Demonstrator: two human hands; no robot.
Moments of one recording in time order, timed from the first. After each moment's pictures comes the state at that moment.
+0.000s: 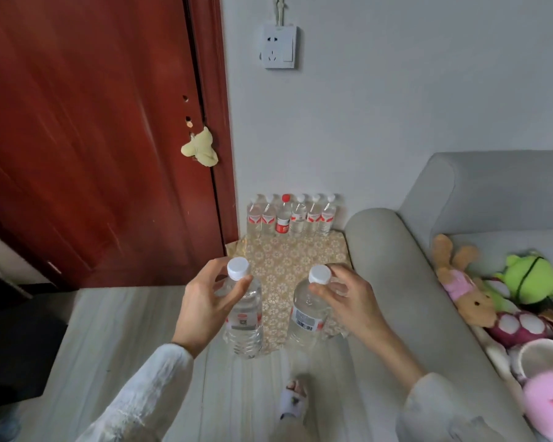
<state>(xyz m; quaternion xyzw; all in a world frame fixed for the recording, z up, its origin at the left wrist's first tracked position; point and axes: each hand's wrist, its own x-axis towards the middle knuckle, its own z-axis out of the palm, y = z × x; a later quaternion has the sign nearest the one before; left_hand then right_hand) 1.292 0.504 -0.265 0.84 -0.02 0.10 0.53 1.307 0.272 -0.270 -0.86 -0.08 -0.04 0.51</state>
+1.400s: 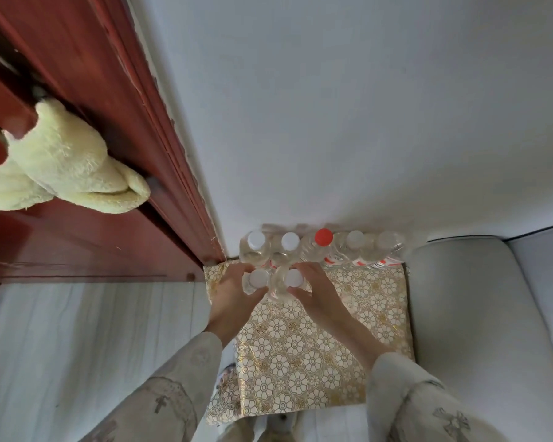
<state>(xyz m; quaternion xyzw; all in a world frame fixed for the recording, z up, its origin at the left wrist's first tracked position) 1.777 0.501 -0.534 0.86 0.15 -0.14 0.47 1.788 0.334 -0.535 -0.89 -0.03 0.20 0.41</state>
